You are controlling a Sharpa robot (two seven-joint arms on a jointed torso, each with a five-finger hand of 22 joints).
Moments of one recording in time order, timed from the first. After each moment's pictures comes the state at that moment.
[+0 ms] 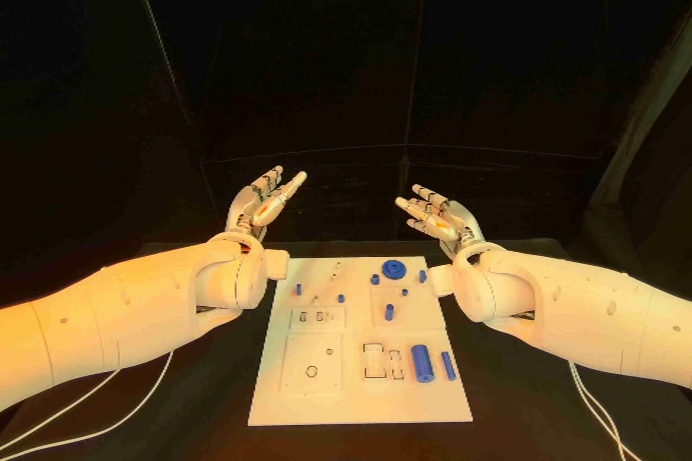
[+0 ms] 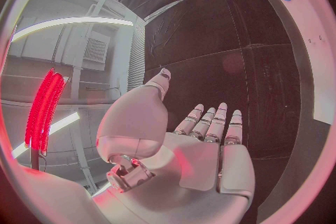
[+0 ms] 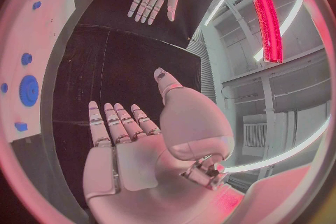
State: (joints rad) left arm 1.21 -0.68 -0.10 1.33 0.06 -0.61 0.52; left_hand 1.05 0.01 0.12 0.12 0.05 0.23 0.14 0.02 0.03 0.15 0.14 0.02 0.02 0.25 0.15 0.03 0.04 0.16 0.08 0.26 0.01 0.02; right arm 1.13 -0.68 -0.04 1.36 -0.11 -0.51 0.40; right_hand 1.15 0.09 0.05 0.00 0.27 0.24 0.14 0.03 0.03 0.30 0.22 0.03 0.03 0.29 0.21 0.03 0.03 0.06 0.31 0.28 0.04 0.04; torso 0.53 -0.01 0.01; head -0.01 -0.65
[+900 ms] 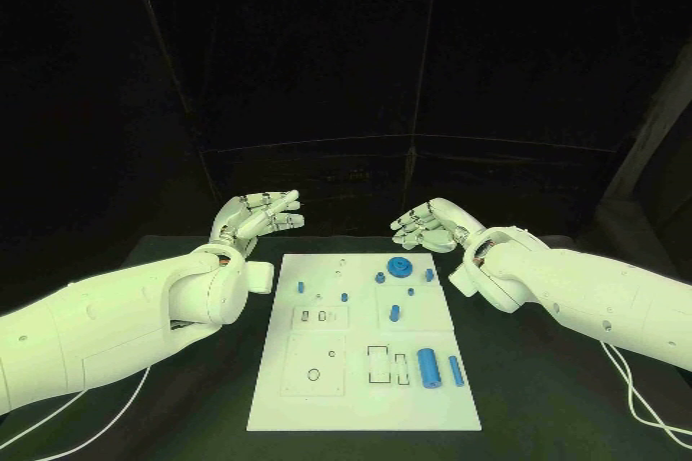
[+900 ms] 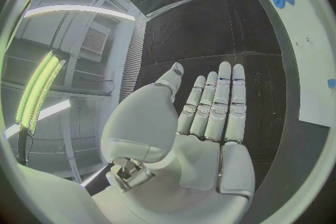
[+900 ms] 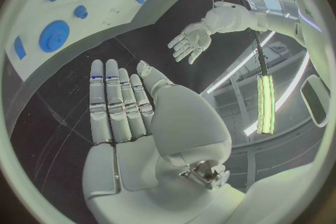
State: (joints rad) left arm 1.21 -0.78 -0.10 1.41 0.09 -0.49 0.54; left_hand 1.25 0.05 0.10 0.03 0.05 0.88 0.22 0.13 0.07 0.95 0.18 0.16 0.07 1.06 0.13 0.20 0.17 0.17 0.89 0.25 0.26 0.10; right arm 1.19 -0.67 -0.05 1.23 -0.88 -0.38 0.22; right_hand 1.37 0.07 0.14 -0.16 0.22 0.93 0.20 0.11 0.07 1.08 0.14 0.13 0.06 1.19 0.08 0.19 0.10 0.16 1.02 0.19 0.29 0.12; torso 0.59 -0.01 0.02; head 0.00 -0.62
